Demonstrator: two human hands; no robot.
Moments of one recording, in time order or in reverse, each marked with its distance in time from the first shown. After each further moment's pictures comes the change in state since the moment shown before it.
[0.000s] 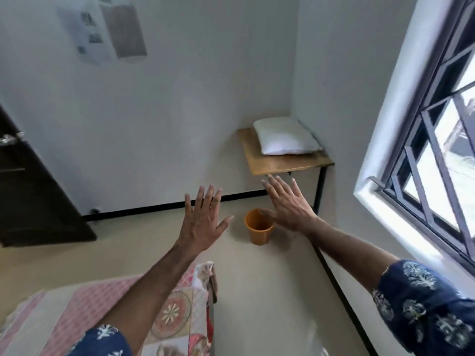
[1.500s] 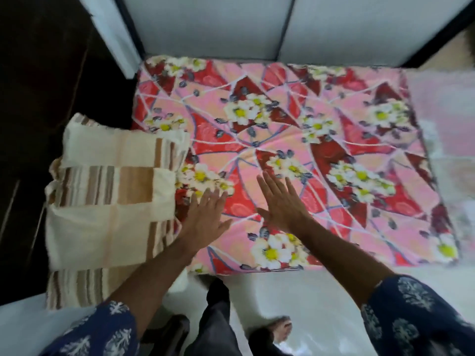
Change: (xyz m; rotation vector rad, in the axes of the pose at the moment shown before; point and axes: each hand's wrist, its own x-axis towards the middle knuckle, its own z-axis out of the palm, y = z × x) left_hand -1.231 0.282 0.004 -0.194 -0.500 -1.547; right_hand -0.820 -0.747 0.168 -0.074 -0.567 -1.683
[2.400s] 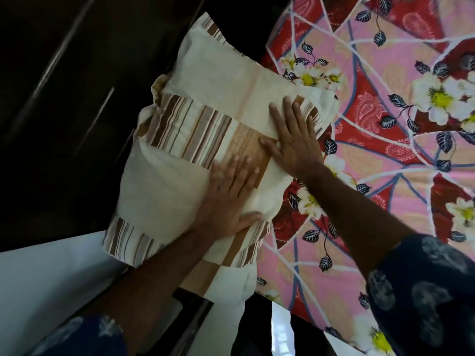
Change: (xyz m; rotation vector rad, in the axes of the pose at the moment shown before) left_hand -0.038 -0.205 0.142 0.015 0.190 -0.326; right_hand 0.340 -0.217 0.091 0.184 0.176 -0.352
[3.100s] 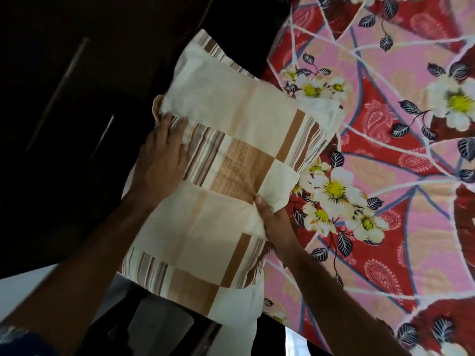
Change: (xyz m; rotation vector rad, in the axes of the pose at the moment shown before) left_hand 0.037 -0.128 -0.081 -0.137 0.011 -0.443; right_hand -0.100 -0.075 0.046 1.568 -0.173 0.683
